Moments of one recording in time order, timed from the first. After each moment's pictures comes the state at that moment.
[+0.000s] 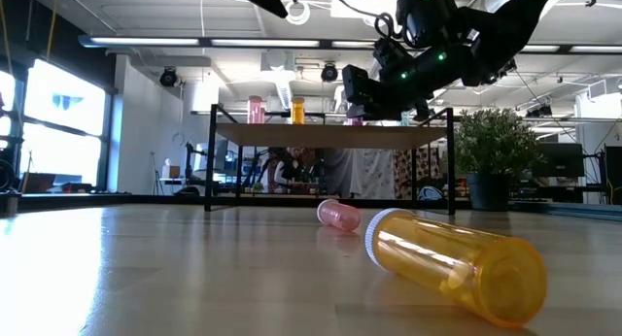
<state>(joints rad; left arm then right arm) 0.34 1.41 1.52 -0.71 -0.33 0.44 -0.17 1.60 0.71 0.61 0.69 0.24</state>
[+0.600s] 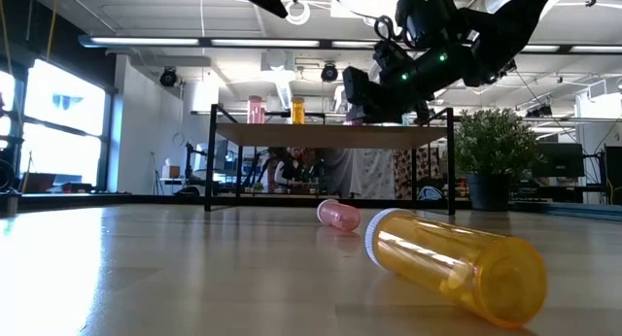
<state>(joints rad) 0.34 1.41 1.52 -0.71 -0.33 0.44 -0.17 1.60 0.71 0.59 0.67 0.25</state>
